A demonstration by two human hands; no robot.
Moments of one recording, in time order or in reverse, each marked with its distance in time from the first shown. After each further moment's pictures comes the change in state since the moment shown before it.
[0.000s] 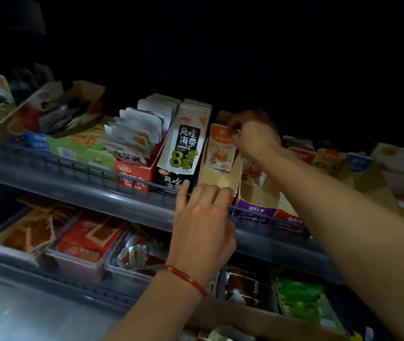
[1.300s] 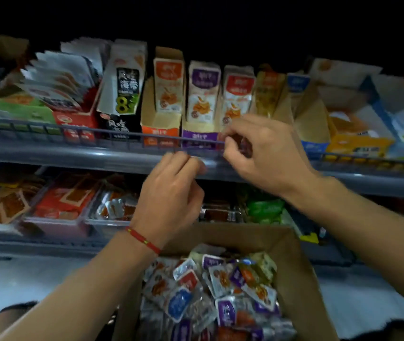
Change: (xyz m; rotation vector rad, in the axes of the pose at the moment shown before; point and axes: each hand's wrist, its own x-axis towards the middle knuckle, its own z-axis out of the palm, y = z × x) left_hand -0.061 0.029 0.013 -0.133 0.137 0.388; right_hand -0.227 0.072 -0.072 0.085 0.160 -0.309
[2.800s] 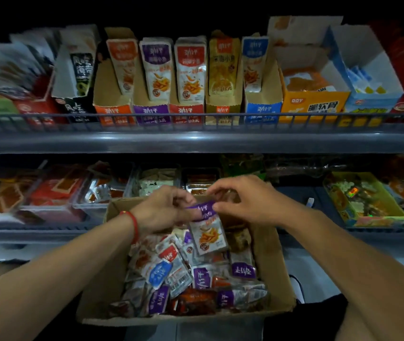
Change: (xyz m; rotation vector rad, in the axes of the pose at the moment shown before) left_hand -0.038 0.048 0.060 -0.715 -0.782 -0.817; right_hand -0.139 0.055 0.011 0.490 -0.681 0.282
